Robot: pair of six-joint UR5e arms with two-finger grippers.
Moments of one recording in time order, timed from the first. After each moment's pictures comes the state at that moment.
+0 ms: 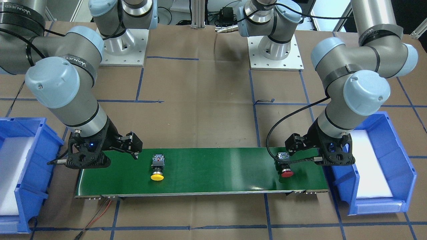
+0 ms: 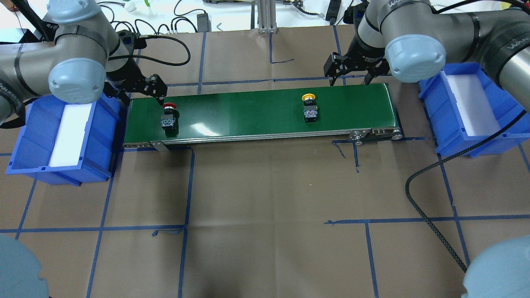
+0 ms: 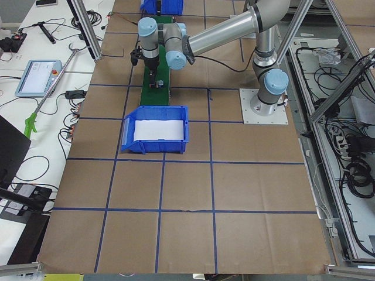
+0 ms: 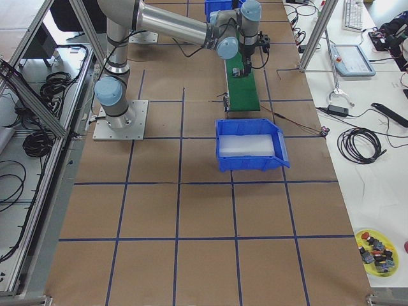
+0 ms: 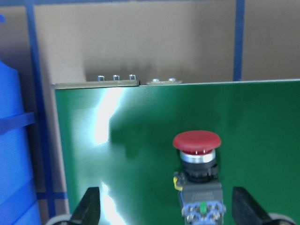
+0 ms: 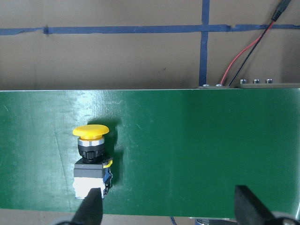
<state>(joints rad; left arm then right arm) -1.43 -1.85 -1.64 -1.20 1.59 0.16 1.59 -1.23 1.57 -1.99 -1.48 0.02</state>
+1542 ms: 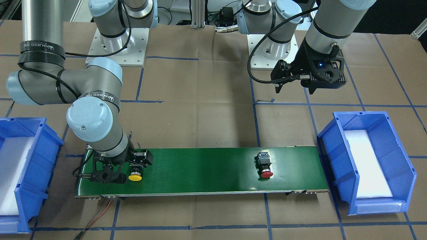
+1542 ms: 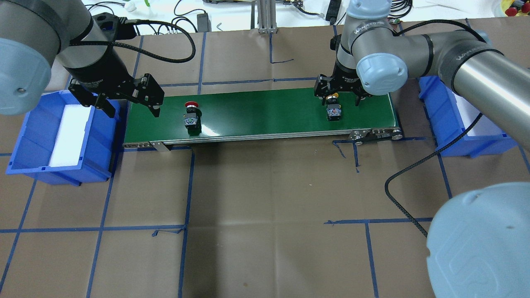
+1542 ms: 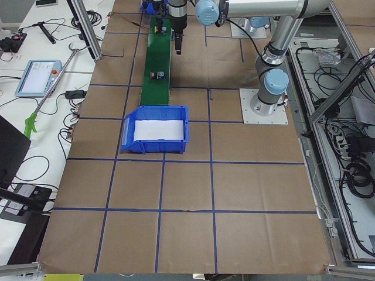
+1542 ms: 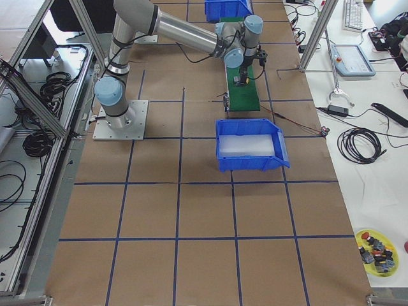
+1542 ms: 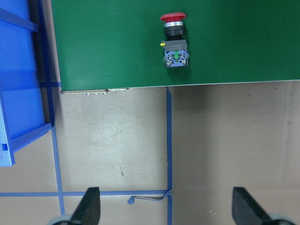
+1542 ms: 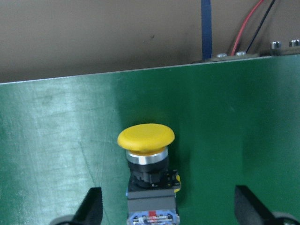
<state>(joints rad) -1.53 -1.56 -1.63 -1.54 1.58 0.07 1.64 -1.11 1.57 -1.99 -1.56 0.14</state>
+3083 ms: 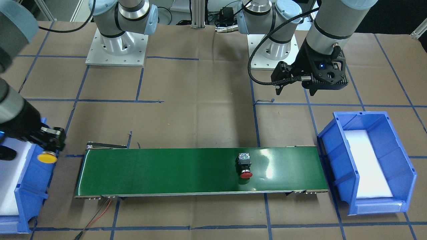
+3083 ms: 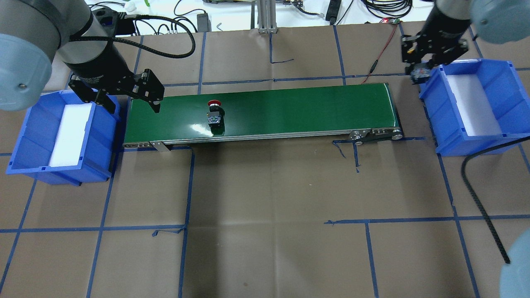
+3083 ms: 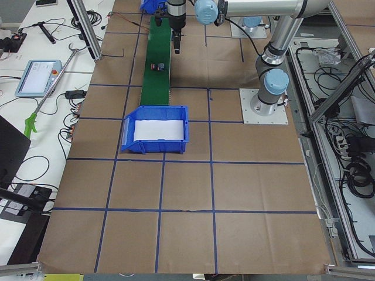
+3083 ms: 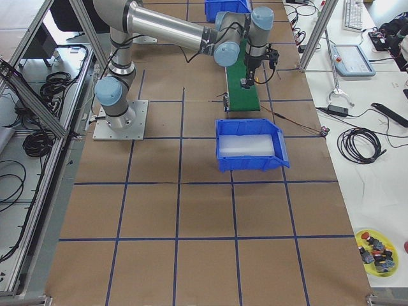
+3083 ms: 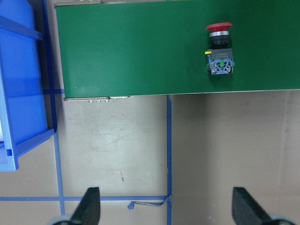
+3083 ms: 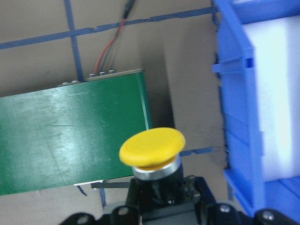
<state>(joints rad) -1.53 -1.57 -1.62 -1.53 1.58 0.06 1.32 -1.31 1.44 -1.71 -1.55 -0.10</state>
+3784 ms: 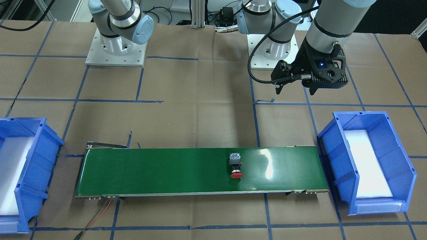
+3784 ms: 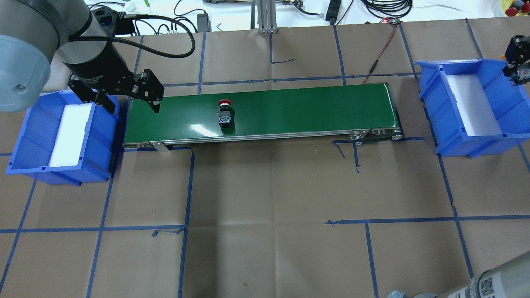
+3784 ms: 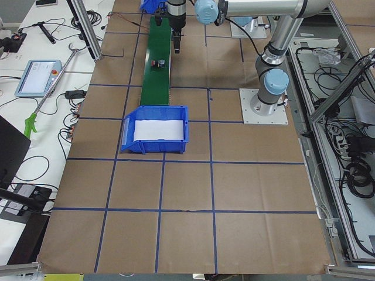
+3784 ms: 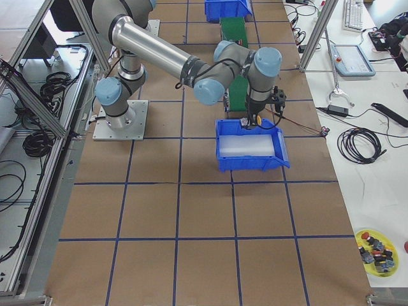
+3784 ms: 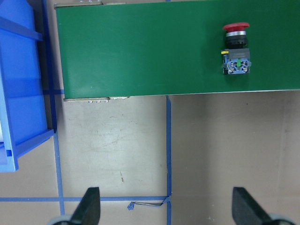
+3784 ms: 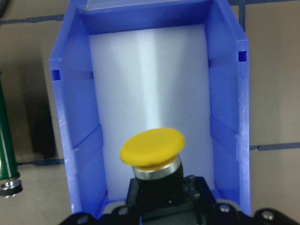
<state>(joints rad) -1.53 -1.56 -1.62 -1.53 1.58 0.06 1.02 -1.21 1.40 -1.76 -1.55 -0.49</state>
